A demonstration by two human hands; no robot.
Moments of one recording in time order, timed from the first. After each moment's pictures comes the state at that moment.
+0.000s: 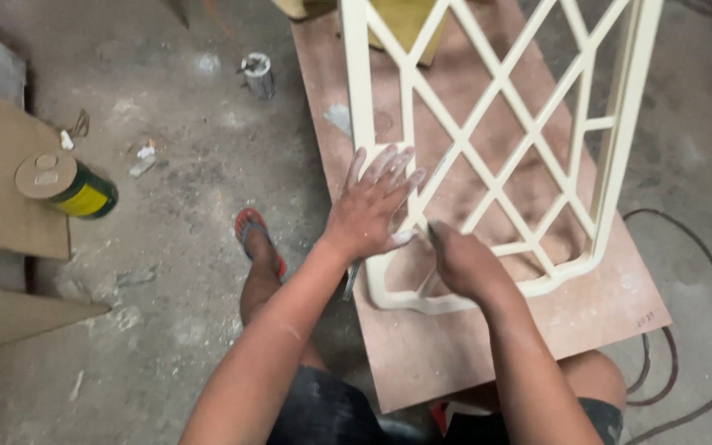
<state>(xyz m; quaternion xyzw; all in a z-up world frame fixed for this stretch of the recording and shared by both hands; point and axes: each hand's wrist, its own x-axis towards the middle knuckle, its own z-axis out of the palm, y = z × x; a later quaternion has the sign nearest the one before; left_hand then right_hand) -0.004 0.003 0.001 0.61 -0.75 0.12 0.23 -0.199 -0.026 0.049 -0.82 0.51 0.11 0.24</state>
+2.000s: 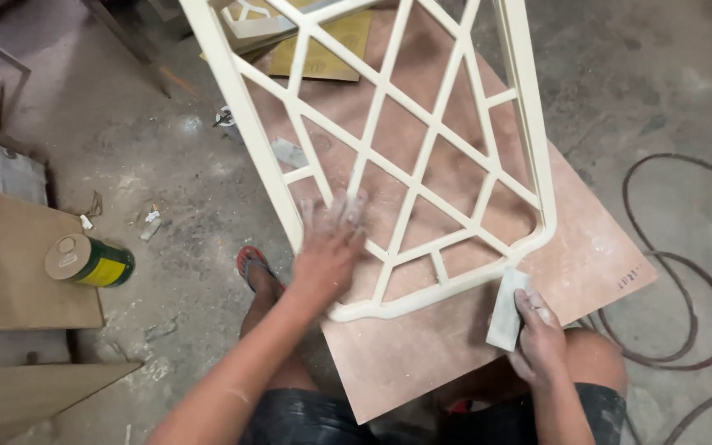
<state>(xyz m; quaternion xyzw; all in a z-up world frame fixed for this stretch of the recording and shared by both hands) -0.088 0.013 0.040 0.60 -0.79 0.02 -0.11 -0.422 0.019 -0.089 -0.23 0.51 -0.48 0.68</state>
